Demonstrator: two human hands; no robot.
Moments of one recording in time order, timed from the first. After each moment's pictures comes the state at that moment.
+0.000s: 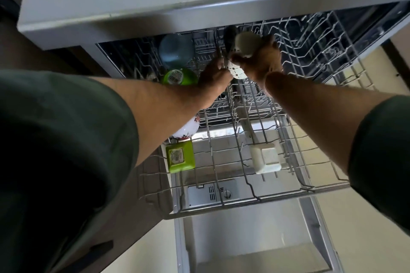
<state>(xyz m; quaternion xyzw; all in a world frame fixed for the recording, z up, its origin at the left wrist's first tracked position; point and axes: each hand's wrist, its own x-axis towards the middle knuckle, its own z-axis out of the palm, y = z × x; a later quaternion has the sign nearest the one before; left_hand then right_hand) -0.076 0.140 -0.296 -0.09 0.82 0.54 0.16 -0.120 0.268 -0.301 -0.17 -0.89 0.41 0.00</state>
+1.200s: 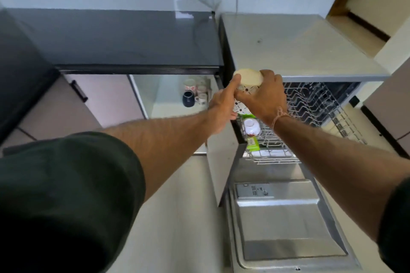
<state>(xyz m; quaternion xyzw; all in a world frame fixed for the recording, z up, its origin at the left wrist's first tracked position) 0.250 -0.105 -0.008 -0.14 0.69 0.71 0.11 0.230 0.011 -0.004 0.01 -0.92 0.35 0.16</state>
